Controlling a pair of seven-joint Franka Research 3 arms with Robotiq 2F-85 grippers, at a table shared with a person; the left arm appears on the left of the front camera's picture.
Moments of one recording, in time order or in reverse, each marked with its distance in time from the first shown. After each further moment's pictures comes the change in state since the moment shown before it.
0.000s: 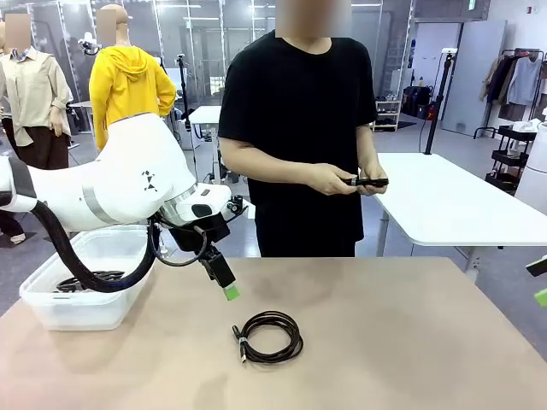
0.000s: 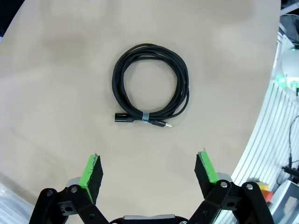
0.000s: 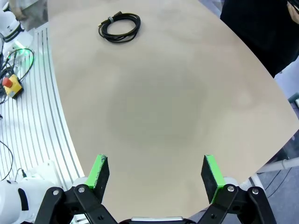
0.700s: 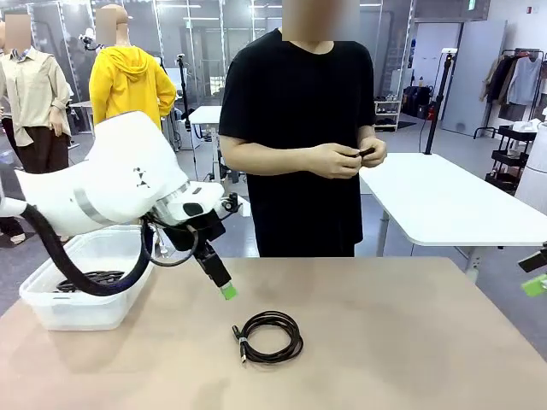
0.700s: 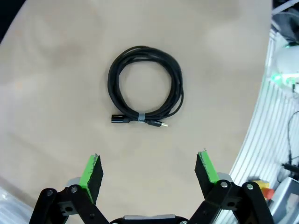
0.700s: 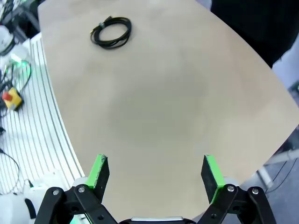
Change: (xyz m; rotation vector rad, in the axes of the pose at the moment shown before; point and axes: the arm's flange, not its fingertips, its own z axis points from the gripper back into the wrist) left arm -0.004 -0.001 0.002 -0.015 -0.016 -0.022; right arm 0.009 -0.004 -0.003 -0.007 0.006 -0.056
